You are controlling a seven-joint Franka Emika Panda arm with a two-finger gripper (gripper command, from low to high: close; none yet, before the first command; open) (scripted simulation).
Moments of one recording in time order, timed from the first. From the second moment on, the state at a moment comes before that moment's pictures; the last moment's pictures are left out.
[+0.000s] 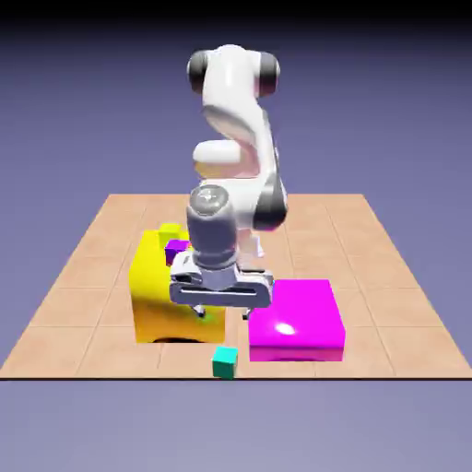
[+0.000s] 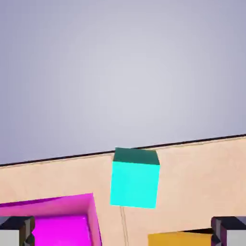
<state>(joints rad) -0.01 0.45 -0.07 -1.83 0.10 1.96 0.82</state>
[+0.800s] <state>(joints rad) -0.02 0.75 -0.11 -1.52 0.13 1.54 0.84</state>
